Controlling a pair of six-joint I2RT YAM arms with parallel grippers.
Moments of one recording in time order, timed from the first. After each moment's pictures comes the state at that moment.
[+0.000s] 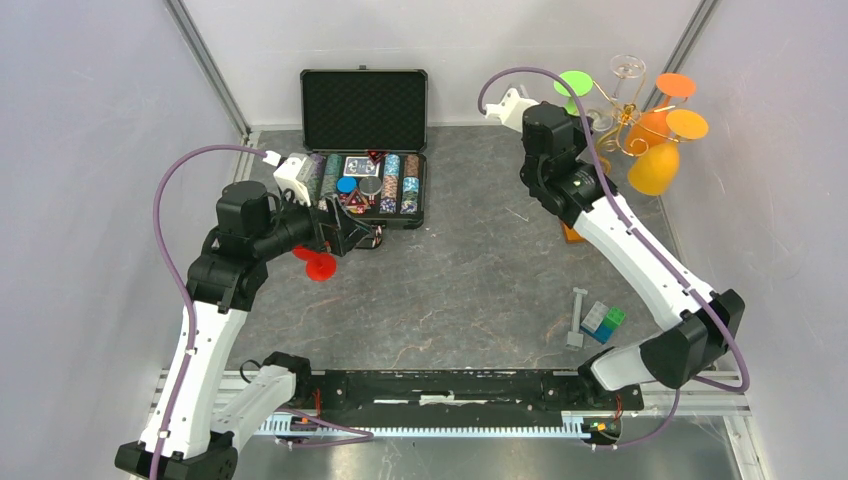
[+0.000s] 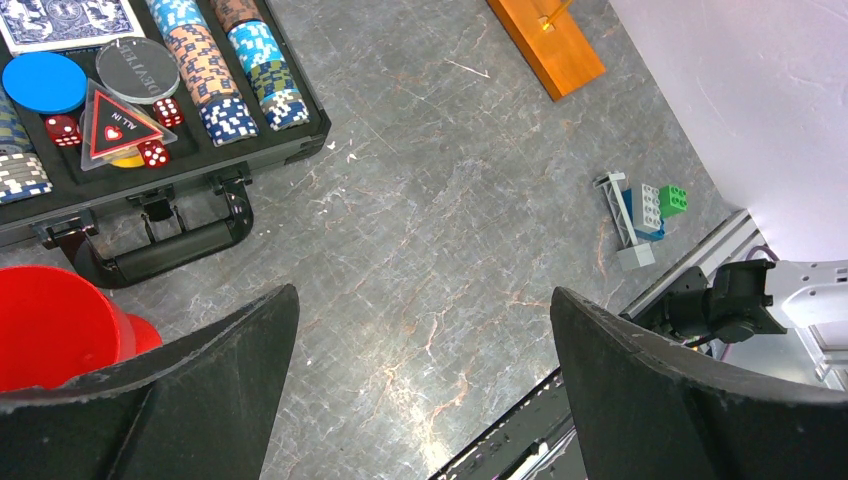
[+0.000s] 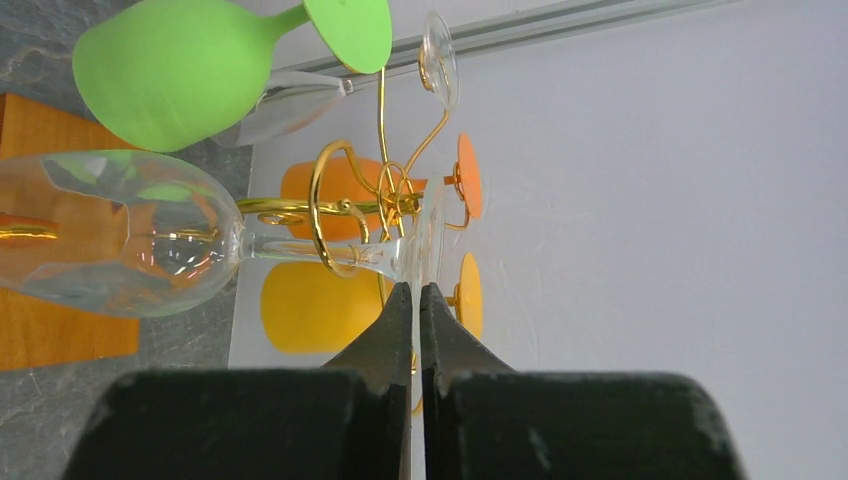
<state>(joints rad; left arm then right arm) -0.22 0.85 1.14 -0.70 0.47 -0.23 0.53 1.44 1.48 -0.30 0.97 -1.03</state>
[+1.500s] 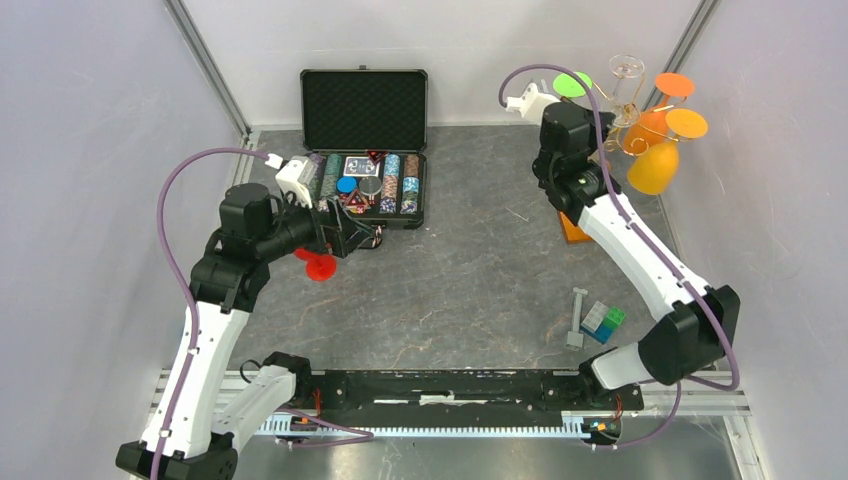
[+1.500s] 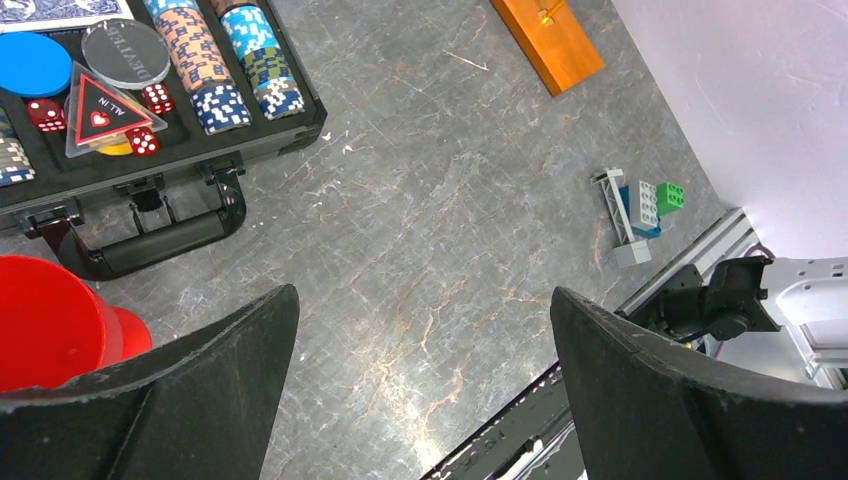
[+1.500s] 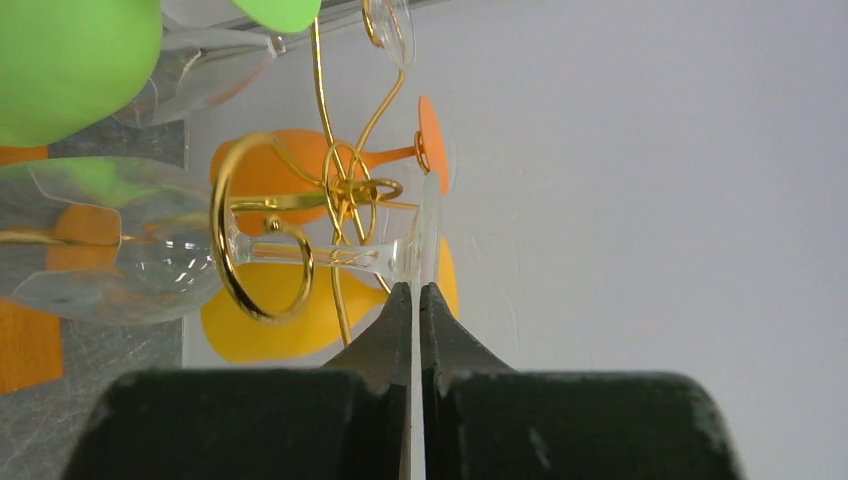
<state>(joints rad) -0.22 0.85 1.11 -0.69 0.48 -0.25 0.42 1.46 1.39 -0.07 0.98 -1.17</state>
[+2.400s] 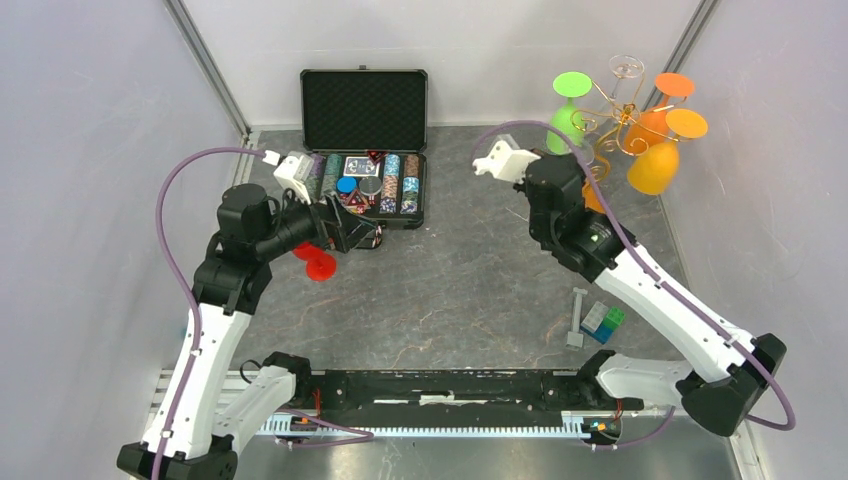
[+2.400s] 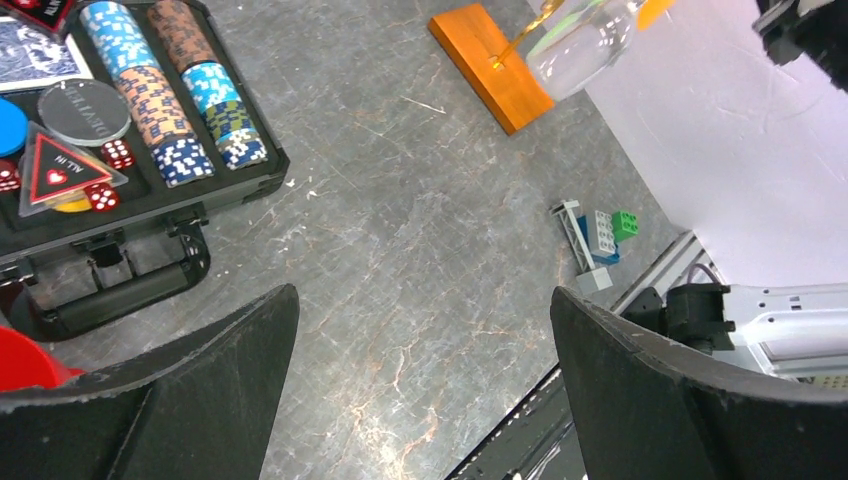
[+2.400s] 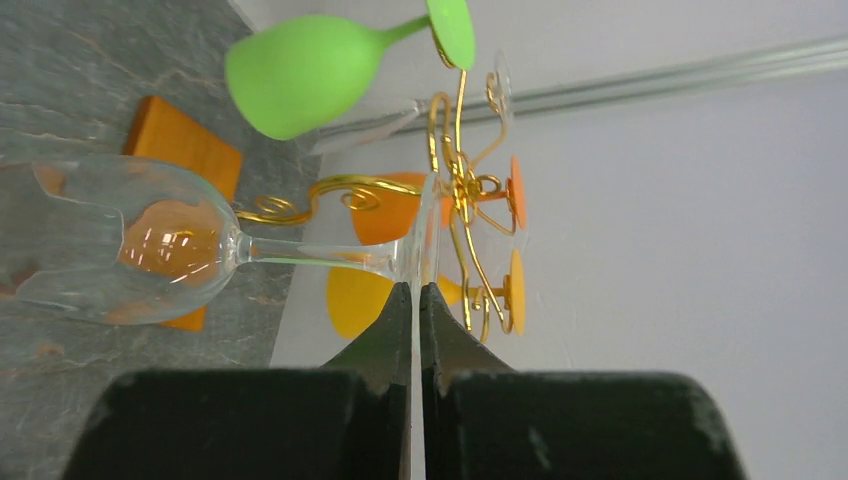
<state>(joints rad) -0.22 0.83 1.07 -0.56 0.52 -0.31 0.68 1.18 1.24 -0.34 0.90 -1.00</state>
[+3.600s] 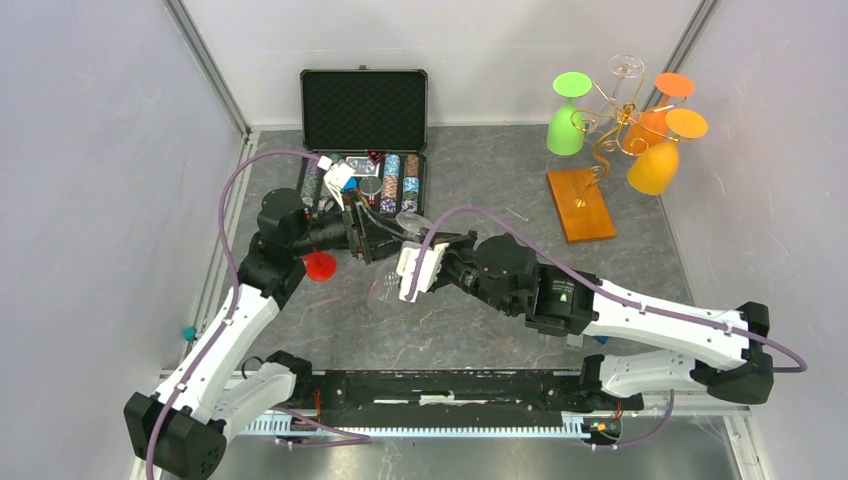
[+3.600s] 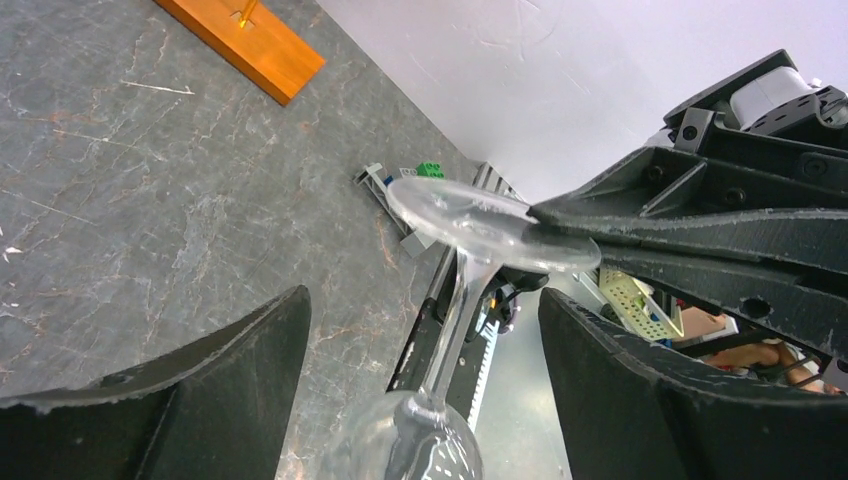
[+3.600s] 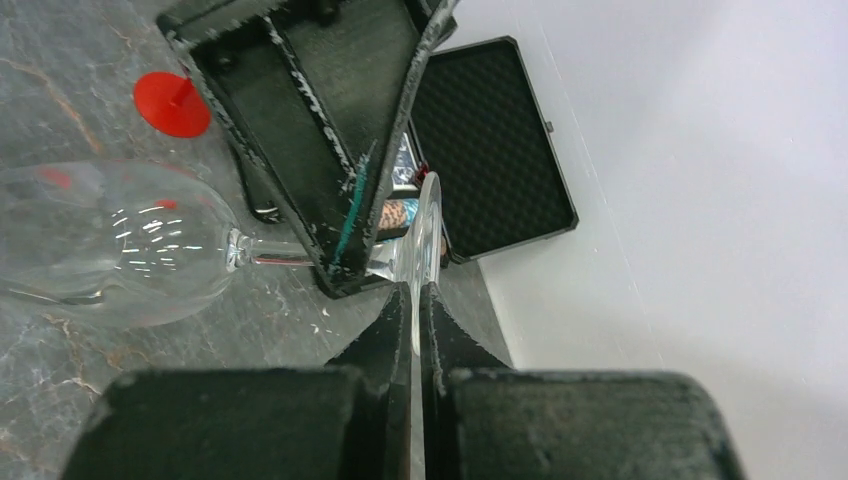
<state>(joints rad) -0.36 0.93 0.83 0.00 0.88 -0.60 1.28 1.17 1.18 -0.17 0.39 -0.76</state>
